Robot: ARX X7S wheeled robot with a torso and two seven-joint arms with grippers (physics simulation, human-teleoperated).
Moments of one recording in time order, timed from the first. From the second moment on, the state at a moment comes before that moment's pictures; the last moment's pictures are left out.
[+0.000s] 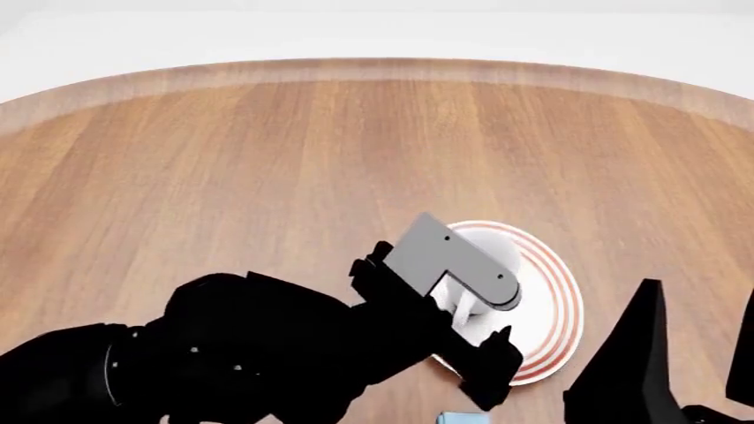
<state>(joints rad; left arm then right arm) -1.18 -0.36 1.12 0.31 -1.56 -0.76 -0.67 -0.32 0.40 -0.10 -0.64 0.31 -0.57 0.31</state>
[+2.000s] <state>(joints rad) -0.48 -1.16 0.73 0.79 -0.95 -0.08 -0.71 -0.34 0.40 -0.22 -0.75 0.19 -0.37 0.35</state>
